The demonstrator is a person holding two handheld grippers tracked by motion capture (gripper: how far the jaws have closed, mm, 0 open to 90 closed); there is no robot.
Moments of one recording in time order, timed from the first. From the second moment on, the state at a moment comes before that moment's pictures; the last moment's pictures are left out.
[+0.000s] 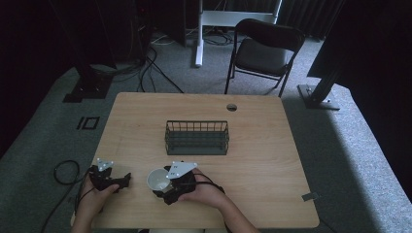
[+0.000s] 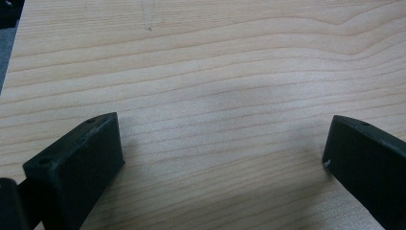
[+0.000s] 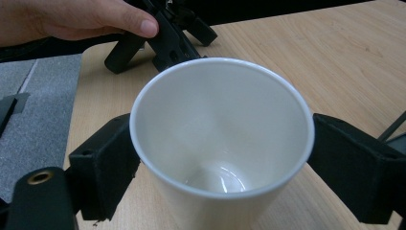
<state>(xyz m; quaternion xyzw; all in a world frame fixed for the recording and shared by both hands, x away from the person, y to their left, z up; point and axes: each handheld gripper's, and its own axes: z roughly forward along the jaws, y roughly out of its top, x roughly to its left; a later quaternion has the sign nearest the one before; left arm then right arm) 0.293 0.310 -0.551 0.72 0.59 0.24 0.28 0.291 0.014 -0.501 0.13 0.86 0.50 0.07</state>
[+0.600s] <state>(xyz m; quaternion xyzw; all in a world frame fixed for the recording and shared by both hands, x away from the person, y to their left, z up) 0.293 0.310 -0.551 0.72 0.59 0.24 0.28 0.290 0.022 -0.501 0.13 0.85 0.50 0.06</state>
